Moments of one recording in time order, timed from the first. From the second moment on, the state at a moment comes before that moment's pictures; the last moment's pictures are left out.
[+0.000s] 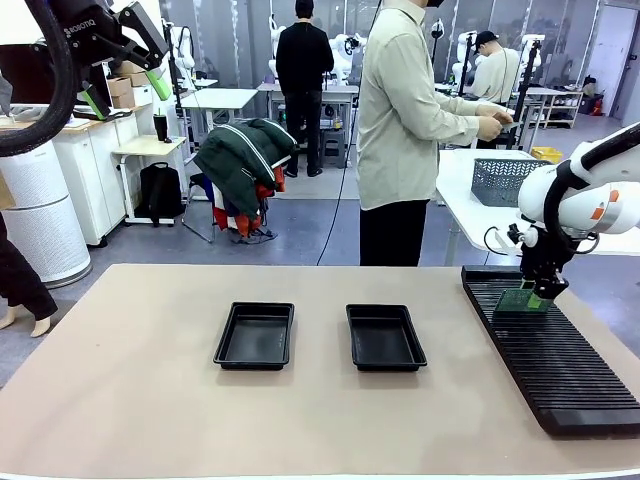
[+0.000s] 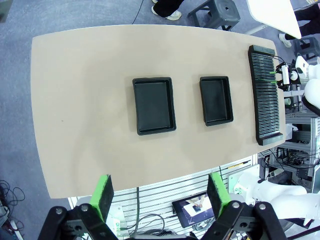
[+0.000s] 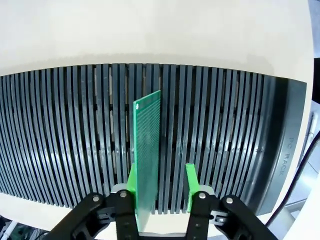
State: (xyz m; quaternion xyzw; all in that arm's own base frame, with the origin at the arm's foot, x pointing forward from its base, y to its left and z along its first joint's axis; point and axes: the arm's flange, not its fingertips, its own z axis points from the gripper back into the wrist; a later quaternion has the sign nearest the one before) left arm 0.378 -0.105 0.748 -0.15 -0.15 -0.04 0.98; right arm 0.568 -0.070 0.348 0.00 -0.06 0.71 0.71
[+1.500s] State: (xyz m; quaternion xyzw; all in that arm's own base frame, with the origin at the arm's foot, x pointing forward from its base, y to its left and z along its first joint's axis) left arm 0.378 -0.105 0.748 -0.15 -0.15 -0.04 0.98; right arm 0.567 -0.070 0.354 0.00 -0.05 0.71 0.71
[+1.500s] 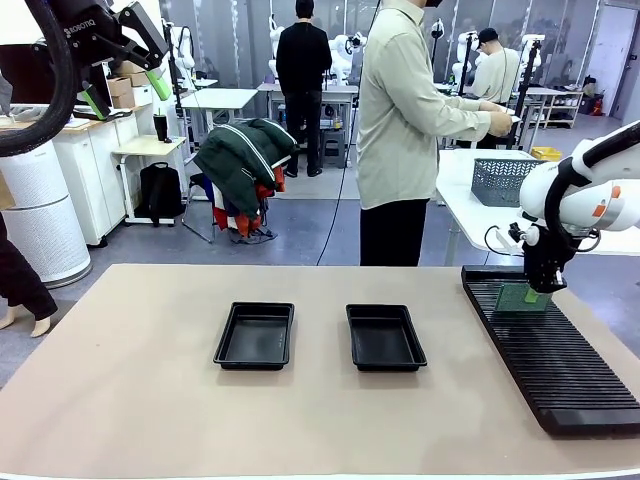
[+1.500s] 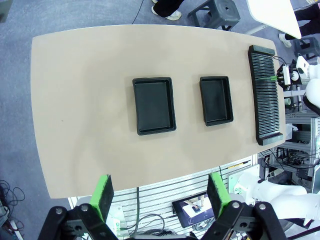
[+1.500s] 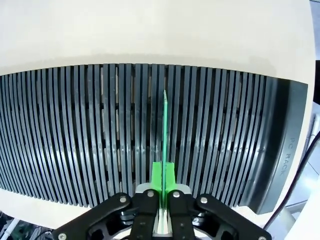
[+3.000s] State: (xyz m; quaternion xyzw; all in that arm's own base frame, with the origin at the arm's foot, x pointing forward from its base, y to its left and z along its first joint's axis) left arm 0.378 -0.105 0.748 -0.15 -0.15 -0.04 0.98; right arm 0.446 -0.056 0.616 -0.06 -0.11 0.71 0.69
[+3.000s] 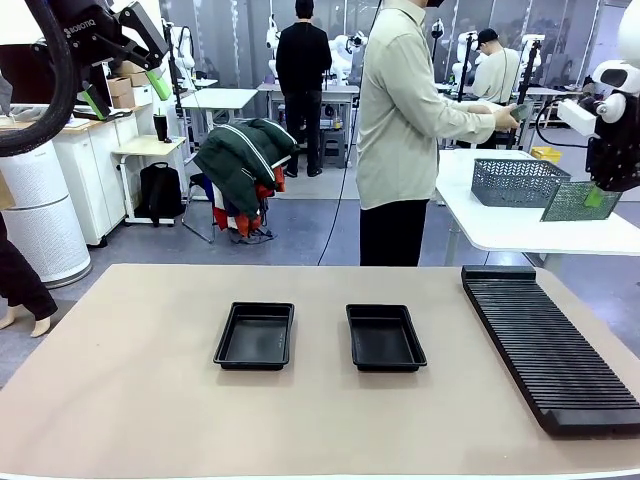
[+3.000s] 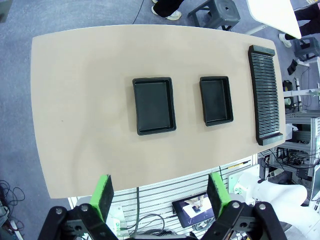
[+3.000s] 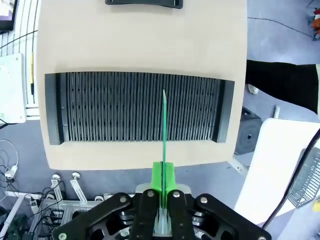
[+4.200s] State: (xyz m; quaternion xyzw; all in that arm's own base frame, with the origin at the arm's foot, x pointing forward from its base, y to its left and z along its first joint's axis) left arm 0.378 -0.105 0.748 -0.15 -0.15 -0.04 0.98; right arm 0.446 -0.057 0.616 -0.05 -0.11 0.72 0.69
